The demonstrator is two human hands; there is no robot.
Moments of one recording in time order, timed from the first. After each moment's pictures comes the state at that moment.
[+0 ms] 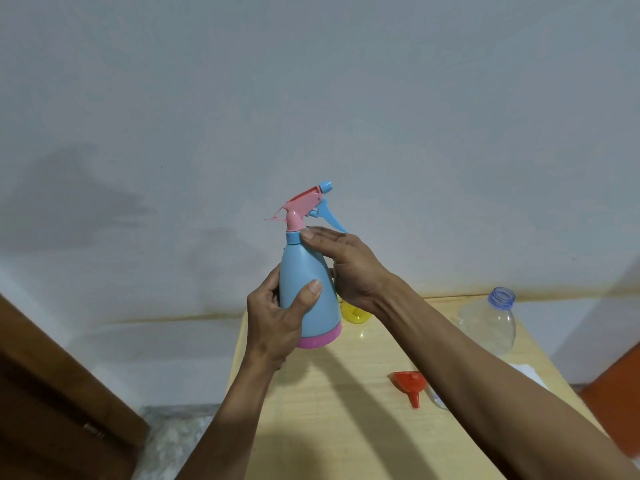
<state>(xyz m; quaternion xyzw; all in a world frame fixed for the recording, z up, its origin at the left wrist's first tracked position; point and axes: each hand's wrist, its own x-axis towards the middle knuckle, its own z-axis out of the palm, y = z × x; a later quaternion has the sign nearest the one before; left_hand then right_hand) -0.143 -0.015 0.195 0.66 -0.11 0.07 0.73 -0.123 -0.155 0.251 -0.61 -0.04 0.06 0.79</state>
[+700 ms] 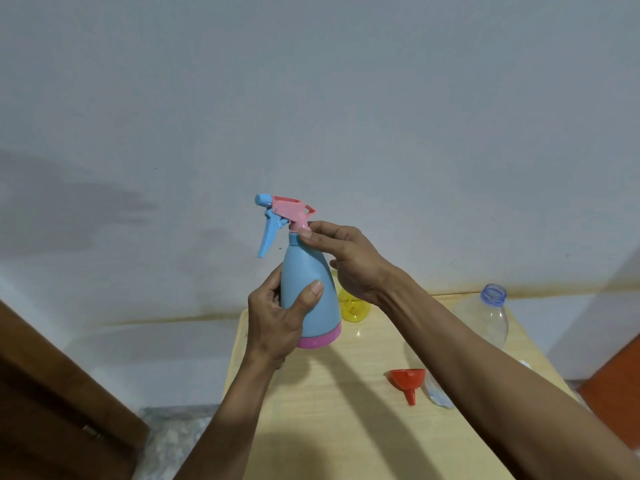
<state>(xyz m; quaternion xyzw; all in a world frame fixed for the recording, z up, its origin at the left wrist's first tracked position) -0.147 -0.023 0.196 0.68 -0.13 0.07 0.72 -0.124 -0.171 0.257 -0.65 -0.06 0.03 0.75</state>
